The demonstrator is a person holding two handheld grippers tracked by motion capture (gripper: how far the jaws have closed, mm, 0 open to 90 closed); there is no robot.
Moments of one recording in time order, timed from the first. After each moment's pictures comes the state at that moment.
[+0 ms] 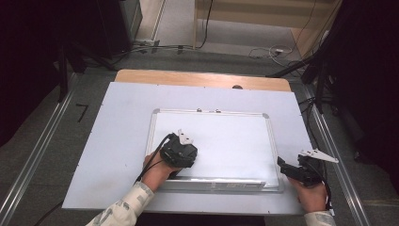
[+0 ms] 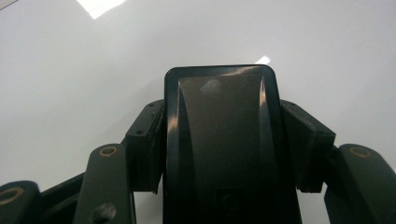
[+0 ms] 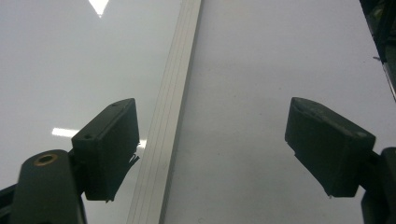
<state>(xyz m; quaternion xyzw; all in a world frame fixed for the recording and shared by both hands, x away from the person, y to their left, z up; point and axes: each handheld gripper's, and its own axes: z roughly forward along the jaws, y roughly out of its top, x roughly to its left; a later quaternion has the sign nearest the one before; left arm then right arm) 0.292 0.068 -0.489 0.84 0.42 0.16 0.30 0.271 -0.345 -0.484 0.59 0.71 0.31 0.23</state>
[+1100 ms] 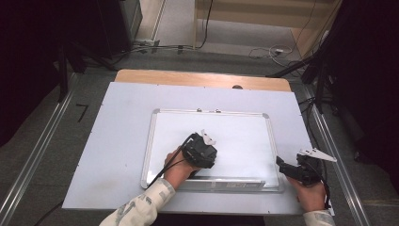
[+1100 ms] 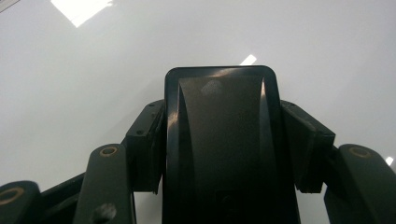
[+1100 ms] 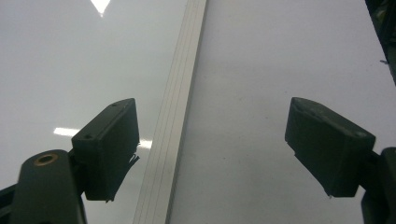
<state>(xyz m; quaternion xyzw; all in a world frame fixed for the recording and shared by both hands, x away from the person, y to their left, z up) 0.303 -0.003 -0.487 0.86 0.38 0.14 0.31 0.273 -0.342 -0.484 0.59 0.71 0.31 0.23</state>
